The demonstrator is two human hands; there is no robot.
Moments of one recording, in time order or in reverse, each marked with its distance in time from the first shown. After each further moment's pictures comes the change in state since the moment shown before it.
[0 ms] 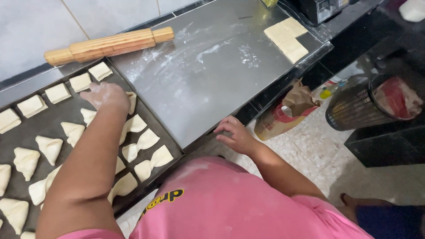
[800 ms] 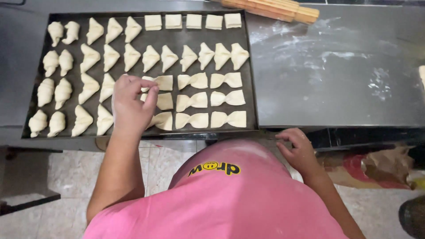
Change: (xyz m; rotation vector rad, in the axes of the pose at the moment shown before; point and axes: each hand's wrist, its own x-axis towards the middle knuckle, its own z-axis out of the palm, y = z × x) left_hand -0.216 -0.221 0.130 -0.747 1.057 0.147; right_hand -0.006 0.009 0.032 -0.120 -0.207 -0.119
